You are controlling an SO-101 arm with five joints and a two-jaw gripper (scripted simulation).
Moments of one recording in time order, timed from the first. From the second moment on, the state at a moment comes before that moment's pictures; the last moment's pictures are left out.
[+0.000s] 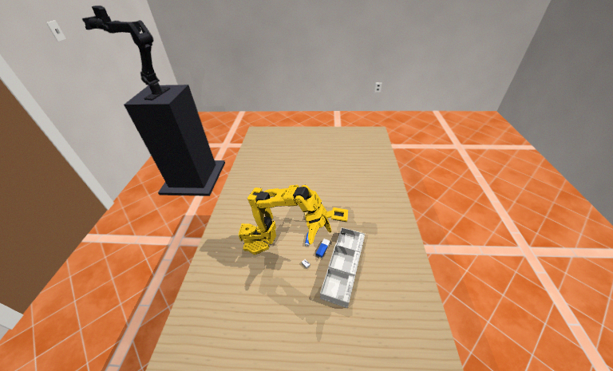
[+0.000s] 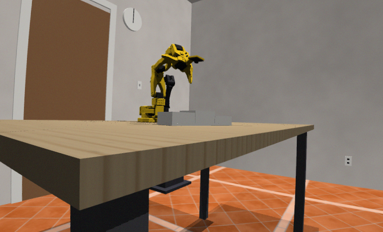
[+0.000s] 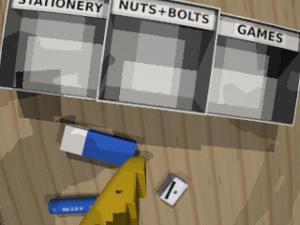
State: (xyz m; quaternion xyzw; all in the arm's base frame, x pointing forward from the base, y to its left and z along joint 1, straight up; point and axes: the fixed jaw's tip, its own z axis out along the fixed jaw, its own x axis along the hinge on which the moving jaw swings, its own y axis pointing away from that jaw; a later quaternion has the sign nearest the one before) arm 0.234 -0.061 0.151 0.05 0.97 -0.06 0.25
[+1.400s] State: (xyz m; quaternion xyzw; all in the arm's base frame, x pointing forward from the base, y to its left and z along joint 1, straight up) arm 0.275 -0.152 0.183 0.09 0.91 -0.17 0.37
